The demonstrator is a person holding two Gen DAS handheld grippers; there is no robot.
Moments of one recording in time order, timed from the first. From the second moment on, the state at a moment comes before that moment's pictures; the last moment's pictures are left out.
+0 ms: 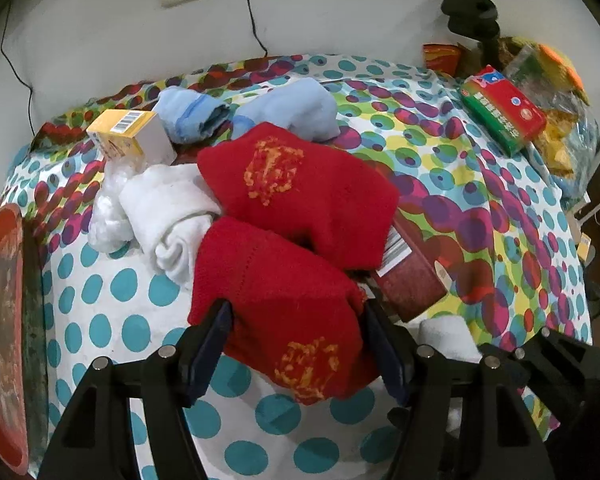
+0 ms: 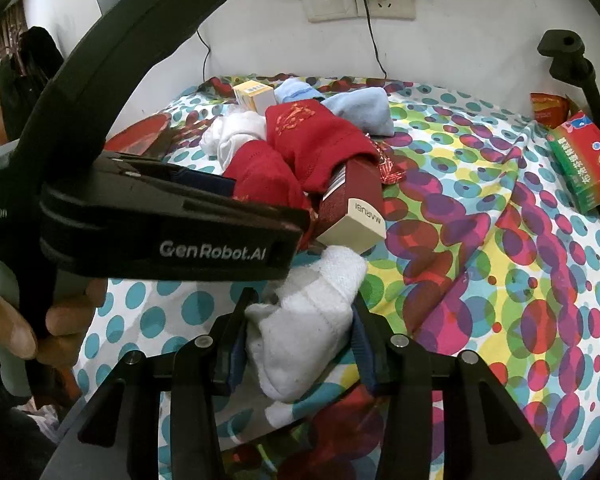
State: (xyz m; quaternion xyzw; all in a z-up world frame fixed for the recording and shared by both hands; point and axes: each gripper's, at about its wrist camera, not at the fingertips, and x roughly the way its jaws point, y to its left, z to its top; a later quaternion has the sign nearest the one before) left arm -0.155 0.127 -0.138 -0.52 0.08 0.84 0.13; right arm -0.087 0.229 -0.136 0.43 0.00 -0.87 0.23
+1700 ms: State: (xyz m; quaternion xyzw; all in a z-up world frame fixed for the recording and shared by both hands) left arm -0.105 -0.013 -0.070 -0.47 0.04 0.88 0.07; right arm -0.078 0.216 -0.136 0.41 0.05 -0.89 0.21
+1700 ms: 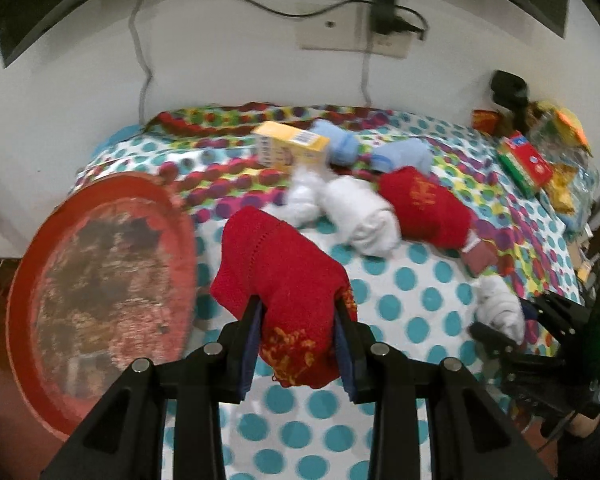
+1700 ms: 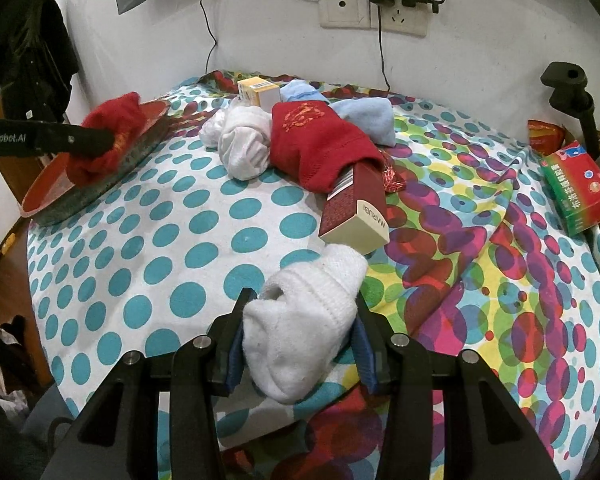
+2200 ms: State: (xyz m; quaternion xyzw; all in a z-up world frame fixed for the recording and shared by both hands) left arm -0.125 -0.123 -0.068 -0.47 0.02 0.88 -0.02; right arm -0.077 0.212 -0.136 0.41 0.07 -0.89 0.20
